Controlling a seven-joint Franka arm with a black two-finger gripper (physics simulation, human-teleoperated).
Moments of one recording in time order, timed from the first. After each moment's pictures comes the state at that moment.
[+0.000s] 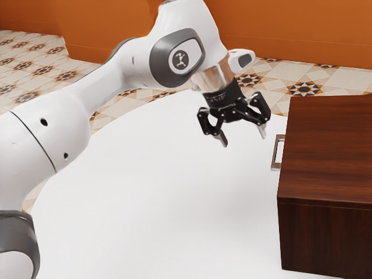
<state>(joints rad) -0.03 0.49 -0.12 -1.02 -0.16 1.67 -0.54</state>
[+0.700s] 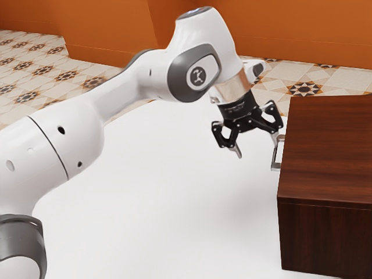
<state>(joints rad) -0.06 0.51 -0.12 -1.06 -0.14 1.75 -0.77</state>
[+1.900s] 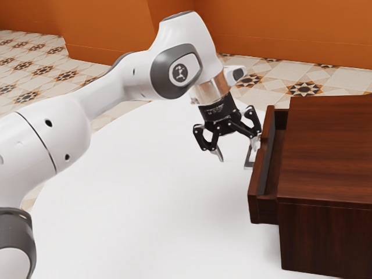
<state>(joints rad) 0.01 0.47 -0.11 -1.12 -0.19 1.68 -0.68</state>
